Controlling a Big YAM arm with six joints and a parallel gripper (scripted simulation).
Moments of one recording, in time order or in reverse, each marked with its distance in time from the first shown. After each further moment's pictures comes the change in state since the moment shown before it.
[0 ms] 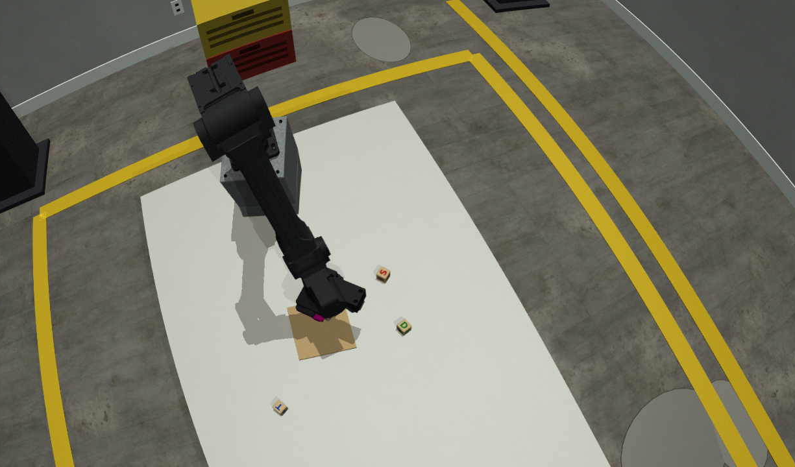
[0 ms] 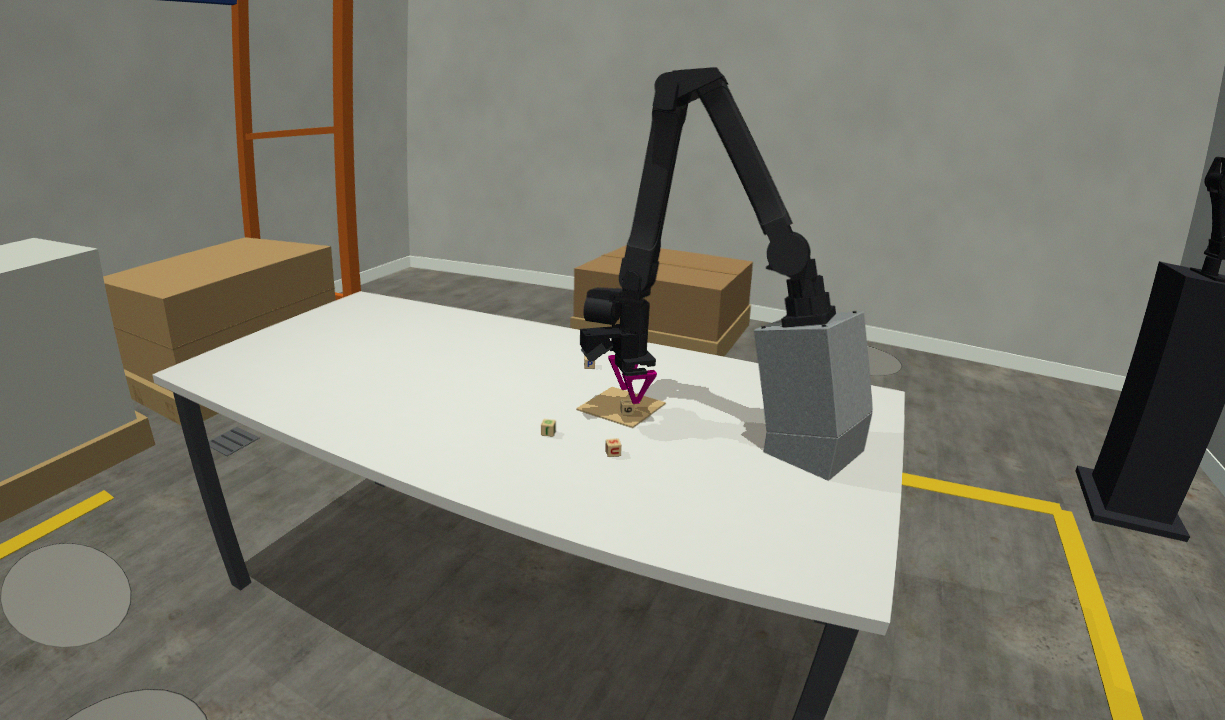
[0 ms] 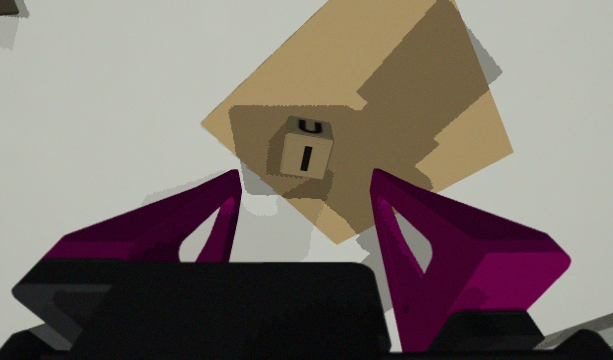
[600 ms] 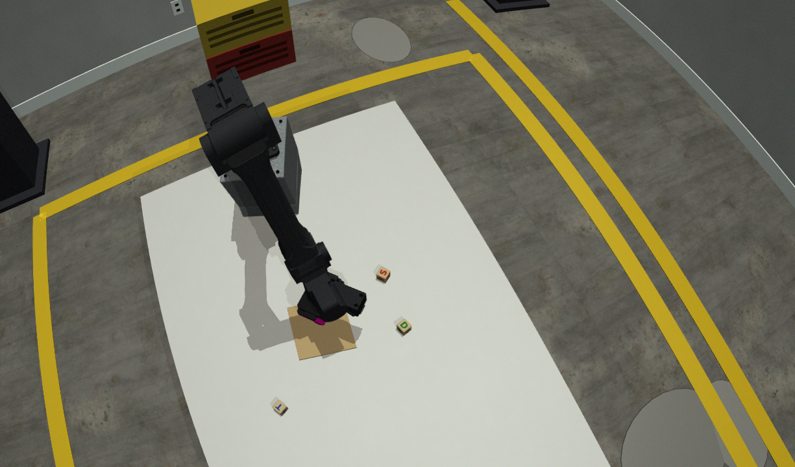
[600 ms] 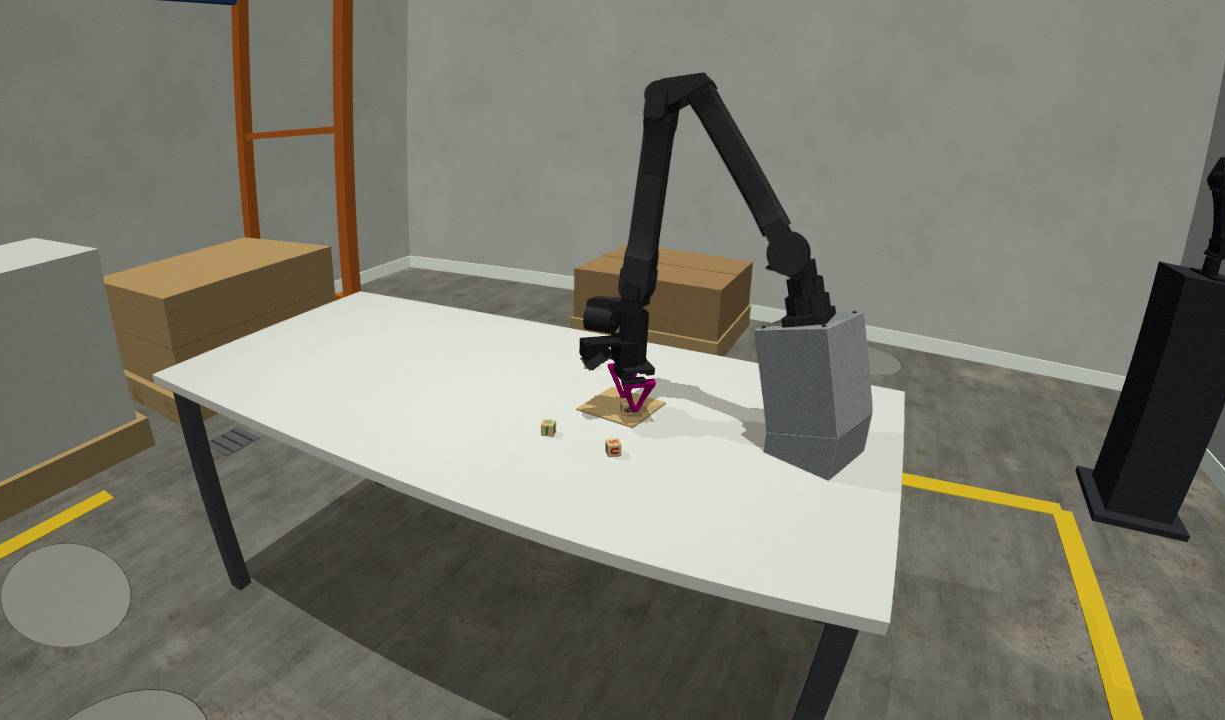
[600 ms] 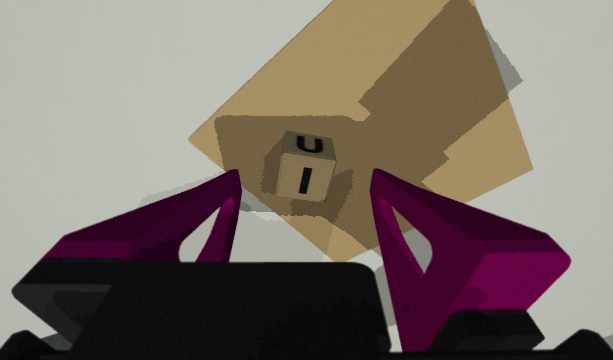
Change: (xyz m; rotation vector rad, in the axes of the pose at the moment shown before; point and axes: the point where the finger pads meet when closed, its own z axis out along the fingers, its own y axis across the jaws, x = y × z) arm -0.001 0.000 0.019 0.001 -0.002 0.001
